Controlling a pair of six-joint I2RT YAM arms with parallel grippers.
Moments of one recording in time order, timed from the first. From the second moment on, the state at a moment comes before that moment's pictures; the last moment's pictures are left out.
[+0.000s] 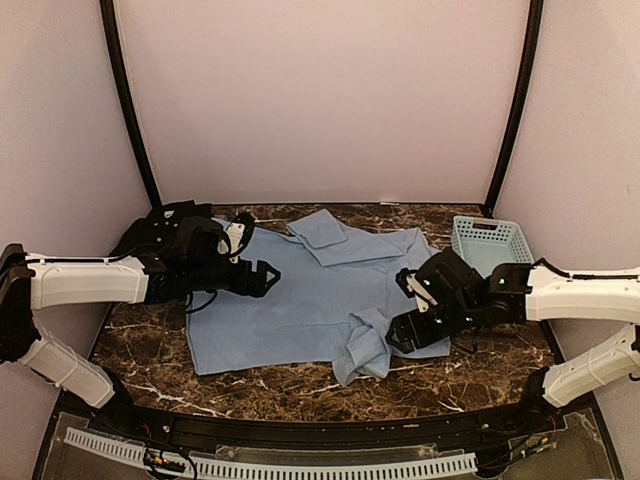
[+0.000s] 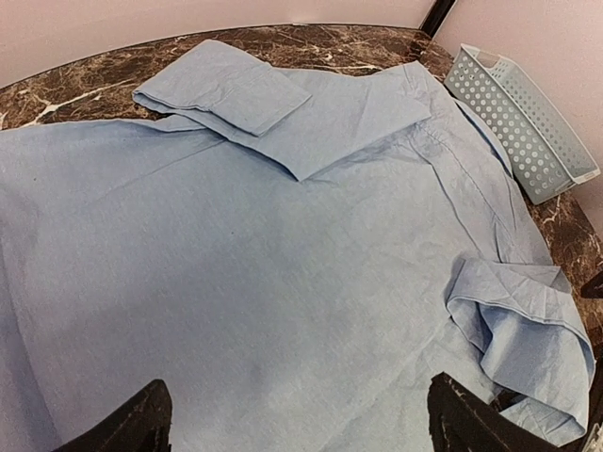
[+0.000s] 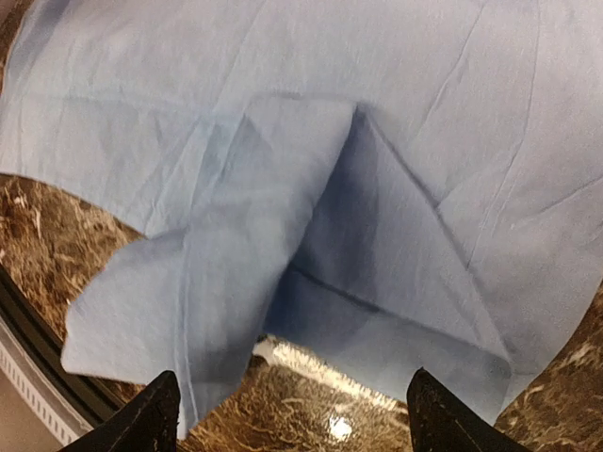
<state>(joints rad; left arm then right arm) -0.68 1.39 0.79 0.00 0.03 -0.30 0.96 1.23 0.81 -0.58 0.07 0.50</state>
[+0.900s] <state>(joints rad) -0.68 1.39 0.76 0.00 0.02 -0.34 1.12 1.05 0.53 -0.26 0.03 0.81</state>
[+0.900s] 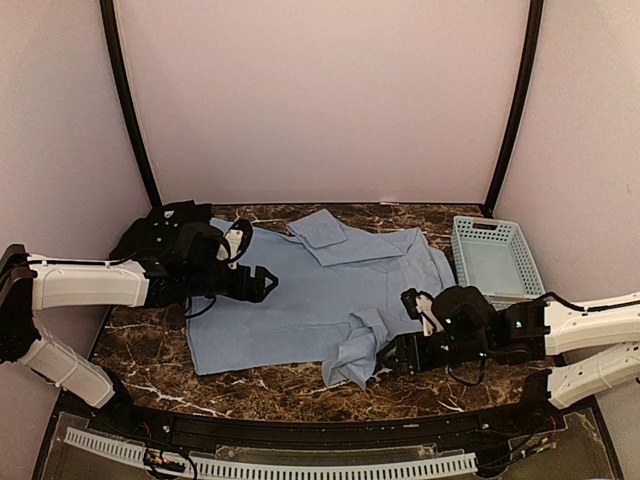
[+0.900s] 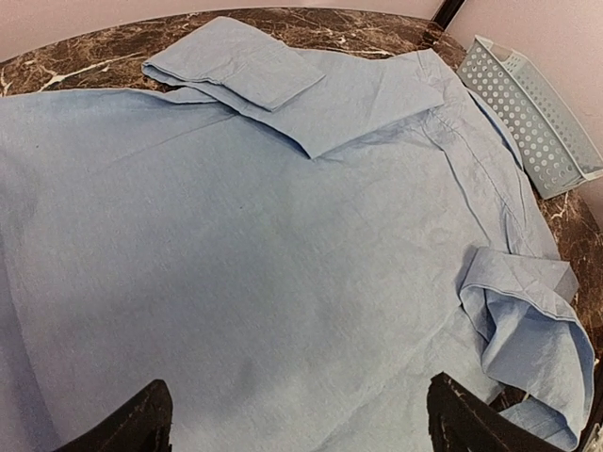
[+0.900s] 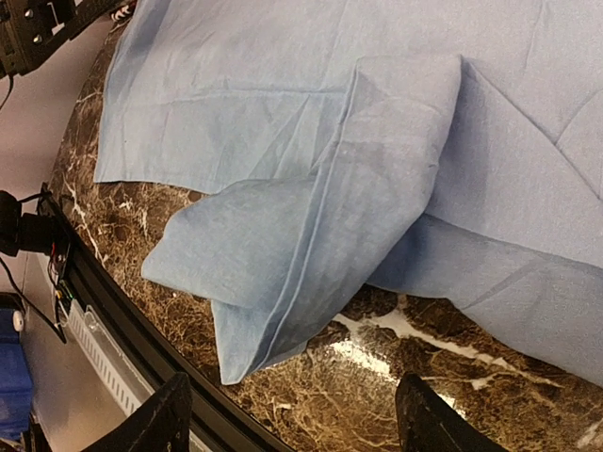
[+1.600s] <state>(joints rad) -0.68 1.39 0.76 -0.01 0.02 -0.33 1.20 1.44 0.58 0.01 -0.01 0.83</state>
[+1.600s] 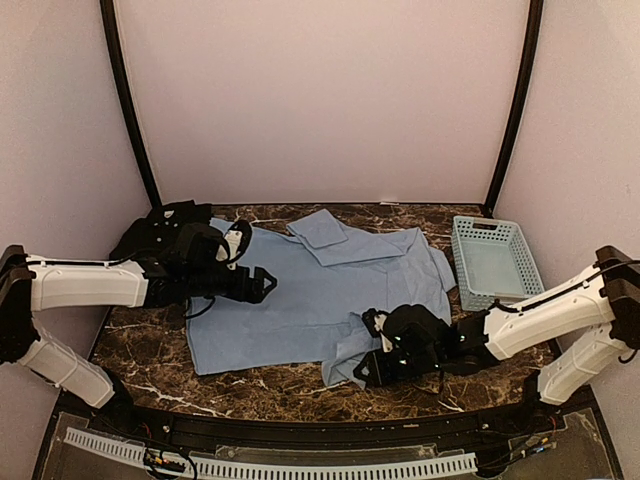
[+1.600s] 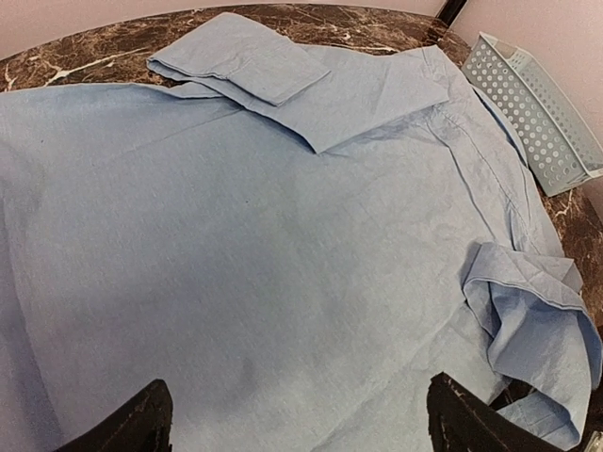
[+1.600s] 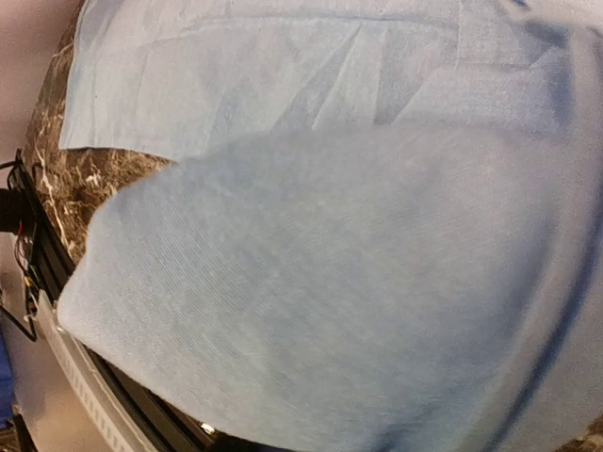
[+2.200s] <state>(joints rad) -0.68 1.27 0.75 -0.26 0.01 -0.34 0.96 1.09 1.05 -0.42 0.23 0.56</state>
